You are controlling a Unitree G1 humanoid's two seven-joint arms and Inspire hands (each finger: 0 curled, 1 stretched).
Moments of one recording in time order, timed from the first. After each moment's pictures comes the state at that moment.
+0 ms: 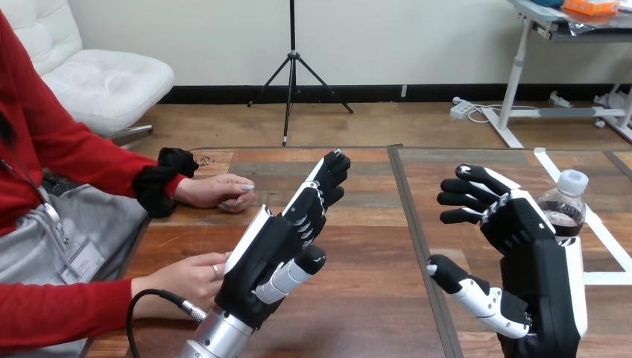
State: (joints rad) left arm -0.33 -0.01 0.06 1.09 -0.26 -1.16 -0.79; right arm 0.22 -0.01 -0.05 0.24 0.01 -0.97 0.06
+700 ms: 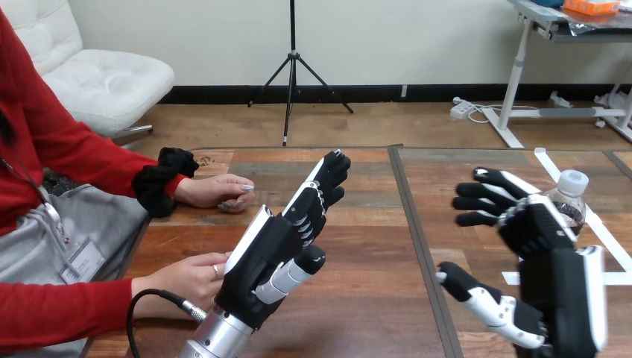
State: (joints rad) left arm -0.33 -0.01 0.06 1.09 -0.26 -1.16 -0.79; right arm 0.25 -0.01 -0.10 0.22 -0.04 -1.05 0.01
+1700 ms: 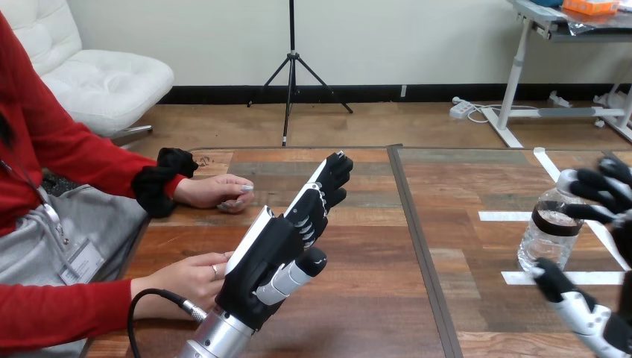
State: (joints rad) left arm -0.33 -0.01 0.06 1.09 -0.26 -1.16 -0.80; right arm 0.25 0.00 -0.30 0.22 -0.12 -1.14 -0.16
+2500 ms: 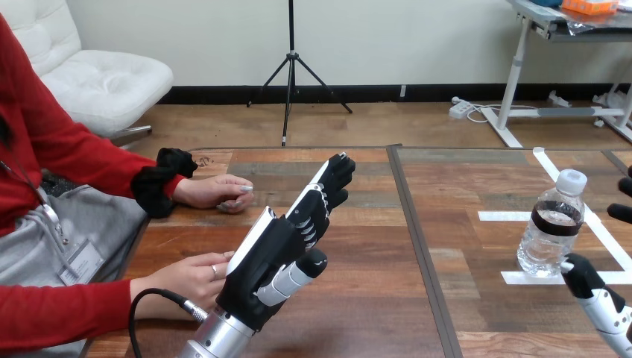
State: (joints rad) left arm -0.33 -0.01 0.06 1.09 -0.27 -1.16 -0.81; right arm 0.25 -0.01 -0.36 0.22 -0.16 -1.09 -0.22
